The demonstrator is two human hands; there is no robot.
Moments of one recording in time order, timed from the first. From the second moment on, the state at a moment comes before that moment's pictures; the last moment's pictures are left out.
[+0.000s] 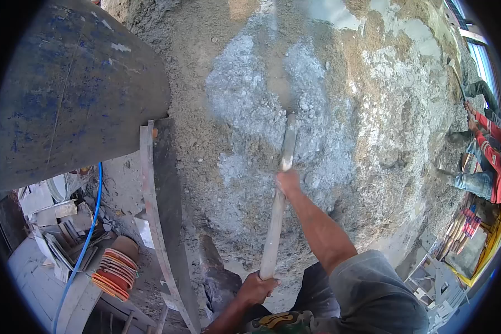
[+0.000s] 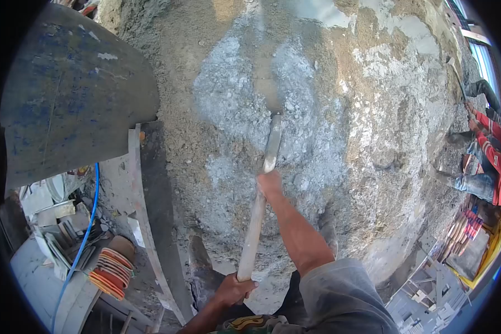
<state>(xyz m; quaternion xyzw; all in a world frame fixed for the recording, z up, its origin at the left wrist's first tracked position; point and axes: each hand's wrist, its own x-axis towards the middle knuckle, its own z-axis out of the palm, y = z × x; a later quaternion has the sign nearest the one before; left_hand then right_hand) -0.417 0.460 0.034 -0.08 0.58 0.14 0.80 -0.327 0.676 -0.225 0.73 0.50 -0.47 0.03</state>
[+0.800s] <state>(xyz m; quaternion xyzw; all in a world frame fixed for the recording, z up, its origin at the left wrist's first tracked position) -0.498 0.682 -0.117 0.19 0.72 0.33 0.59 -0.523 1.010 -0.203 0.55 0.53 -0.61 -0.21</state>
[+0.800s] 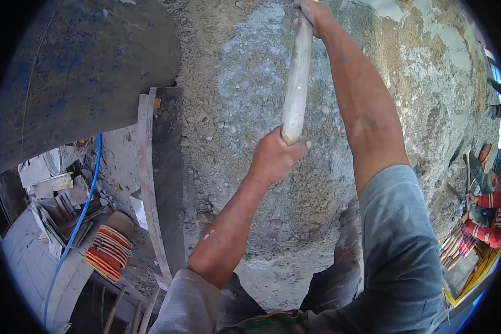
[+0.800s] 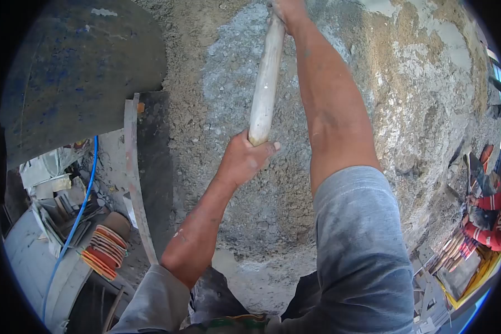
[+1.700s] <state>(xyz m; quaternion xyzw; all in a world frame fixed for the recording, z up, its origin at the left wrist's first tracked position) -0.515 0.404 -0.059 0.39 0.67 -0.02 0.63 -0.379 0.682 -0.093 0.68 0.16 -0.64 -0.32</state>
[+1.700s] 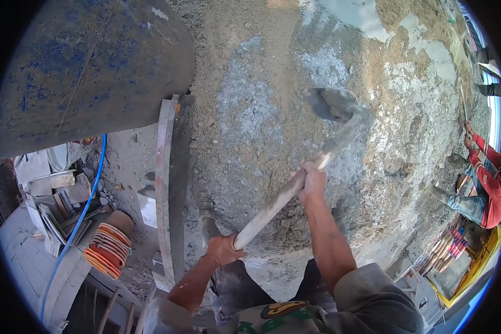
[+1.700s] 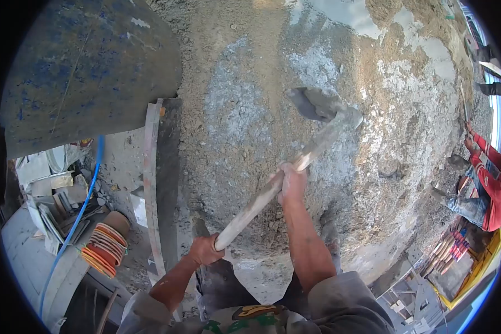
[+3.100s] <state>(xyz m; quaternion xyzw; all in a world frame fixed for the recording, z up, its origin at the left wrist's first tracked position) -0.261 0.800 -0.095 0.43 0.65 0.23 0.58 -0.140 1.089 -0.086 0.61 0.39 -0.54 -0.42</state>
